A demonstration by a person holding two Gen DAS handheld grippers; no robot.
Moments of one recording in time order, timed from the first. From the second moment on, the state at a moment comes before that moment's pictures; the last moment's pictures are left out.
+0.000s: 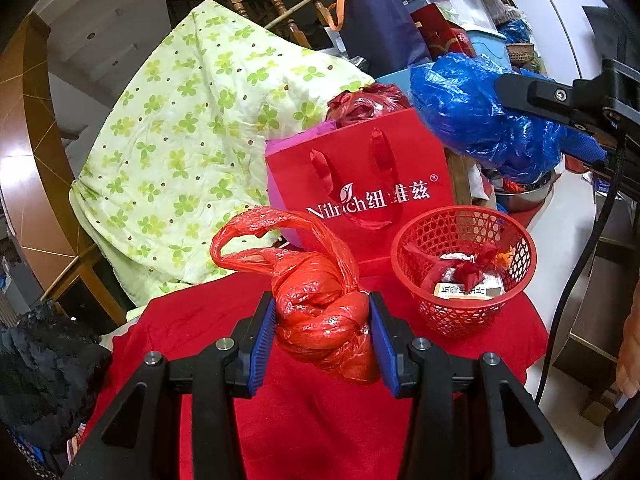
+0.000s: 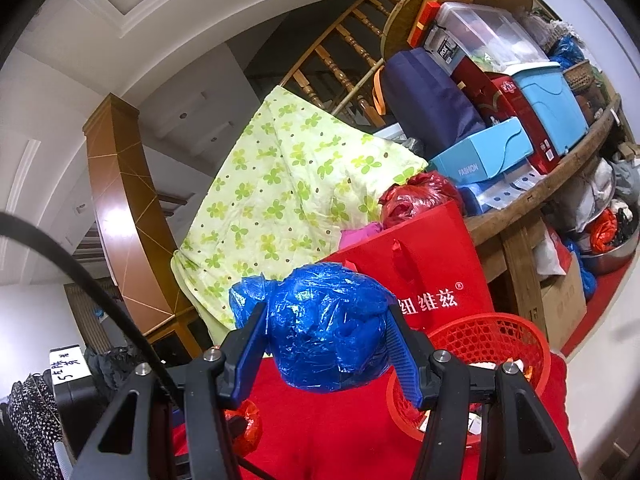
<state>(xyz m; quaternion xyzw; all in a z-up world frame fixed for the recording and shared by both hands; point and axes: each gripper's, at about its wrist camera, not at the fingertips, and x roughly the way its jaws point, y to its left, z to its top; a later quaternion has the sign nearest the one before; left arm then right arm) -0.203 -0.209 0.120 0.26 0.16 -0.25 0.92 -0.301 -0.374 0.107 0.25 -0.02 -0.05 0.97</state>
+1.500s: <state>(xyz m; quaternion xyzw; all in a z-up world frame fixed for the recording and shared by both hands) -0.205 -0.267 0.088 0.32 0.18 -0.27 0.89 -0.304 -0.425 0.073 0.30 0.01 -0.07 0.95</state>
